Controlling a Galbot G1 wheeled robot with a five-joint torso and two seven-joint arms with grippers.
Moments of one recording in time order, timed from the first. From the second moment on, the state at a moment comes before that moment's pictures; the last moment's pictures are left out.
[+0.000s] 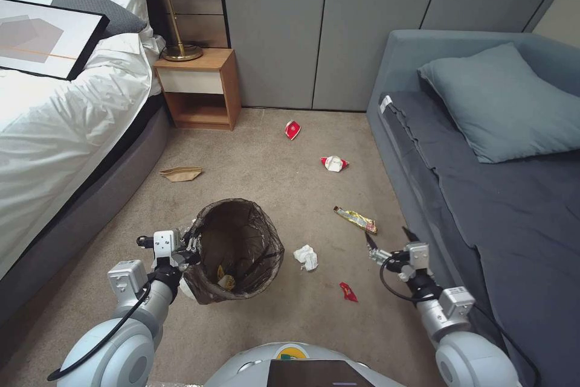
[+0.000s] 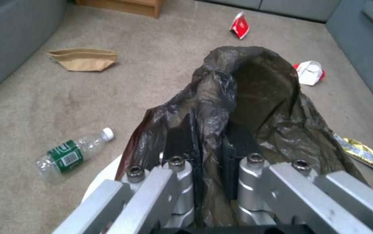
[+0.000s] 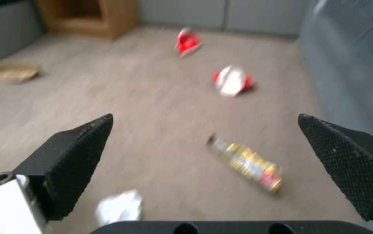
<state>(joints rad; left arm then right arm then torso) 1.78 -1.33 -0.66 -2.50 -0.54 0.60 -0.21 -1.80 1.17 0.63 2.15 0.35 -0.08 -0.05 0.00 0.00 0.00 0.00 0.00</state>
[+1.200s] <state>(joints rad) 1.78 -1.34 -0.67 -2.50 -0.54 0.60 -0.21 -1.69 1.20 0.45 1.83 0.32 -0.33 -0.02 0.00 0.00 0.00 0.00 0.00</state>
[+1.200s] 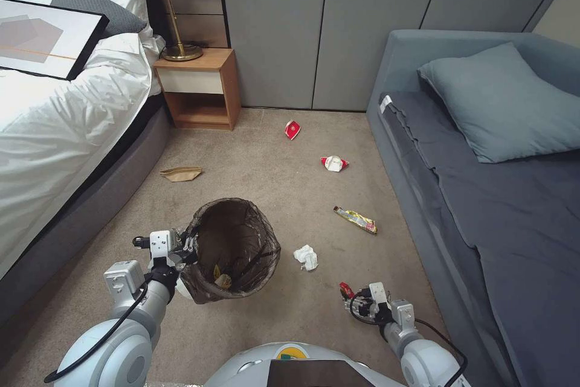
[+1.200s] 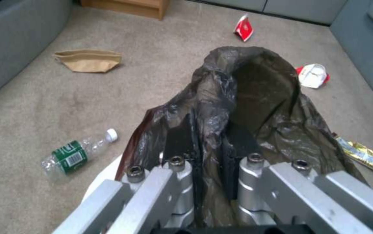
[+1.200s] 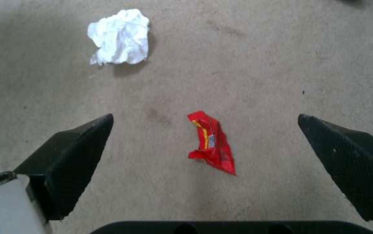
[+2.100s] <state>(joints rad) 1.78 -1.34 -0.67 -2.50 -0.54 0.60 -0.21 -1.56 1.27 0.37 1.66 0.23 -0.37 0.08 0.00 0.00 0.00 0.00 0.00</state>
